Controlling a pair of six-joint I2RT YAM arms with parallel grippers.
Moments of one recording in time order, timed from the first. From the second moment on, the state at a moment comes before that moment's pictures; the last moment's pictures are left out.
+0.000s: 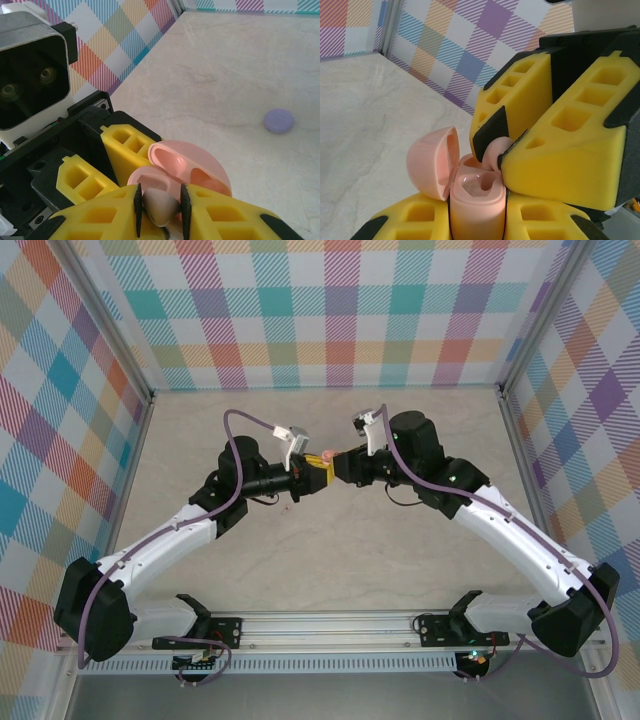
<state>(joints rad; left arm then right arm) -0.61 1.24 0.89 0.20 0.65 -0.35 0.71 1.23 1.26 -0.49 -0.33 0.35</state>
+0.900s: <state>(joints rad) -0.61 1.22 0.89 0.20 0.67 -0.31 0.72 1.24 1.28 -0.52 -0.32 0.36</state>
